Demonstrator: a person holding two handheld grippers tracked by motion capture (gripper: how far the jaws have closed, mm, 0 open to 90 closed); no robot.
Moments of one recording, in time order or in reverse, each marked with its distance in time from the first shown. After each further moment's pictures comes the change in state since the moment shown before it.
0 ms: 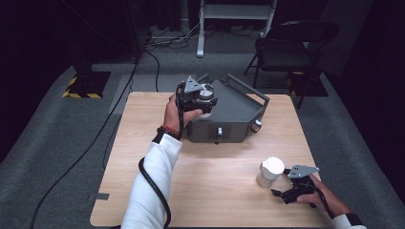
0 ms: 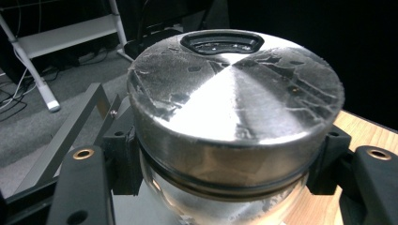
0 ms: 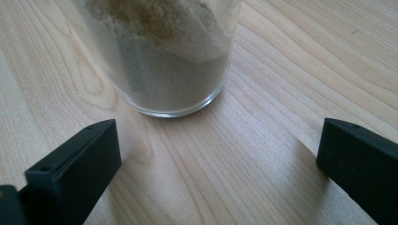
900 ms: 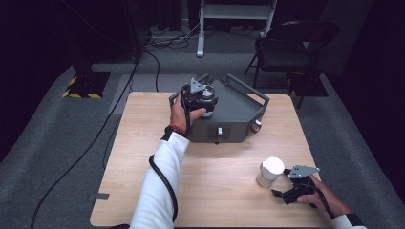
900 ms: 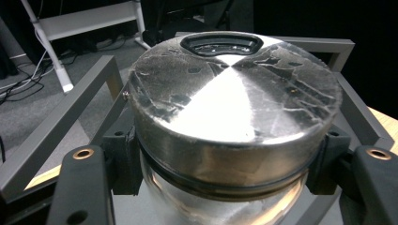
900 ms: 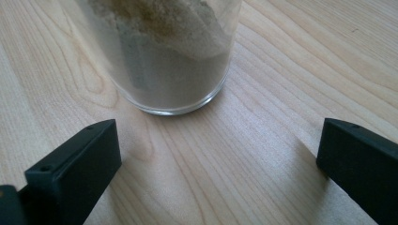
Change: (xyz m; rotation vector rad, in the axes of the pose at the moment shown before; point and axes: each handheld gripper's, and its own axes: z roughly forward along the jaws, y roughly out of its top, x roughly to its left) left arm 0.002 -0.020 0.038 0.031 0.086 -0.053; right arm 0.000 -0.001 -0.001 -0.001 0.000 -0.001
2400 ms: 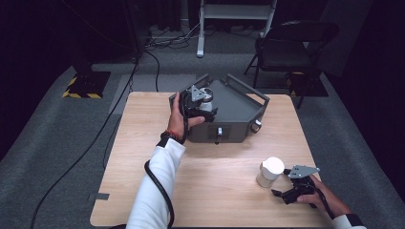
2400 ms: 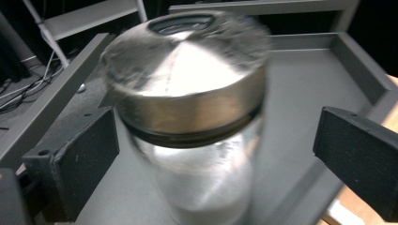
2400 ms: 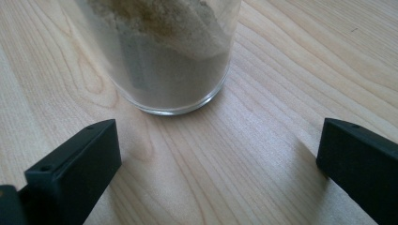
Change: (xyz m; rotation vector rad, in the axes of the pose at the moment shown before) left arm -0.014 -0.005 -0.011 0.060 0.014 0.101; right arm 0.001 0.000 0.000 0.001 -0.002 0.003
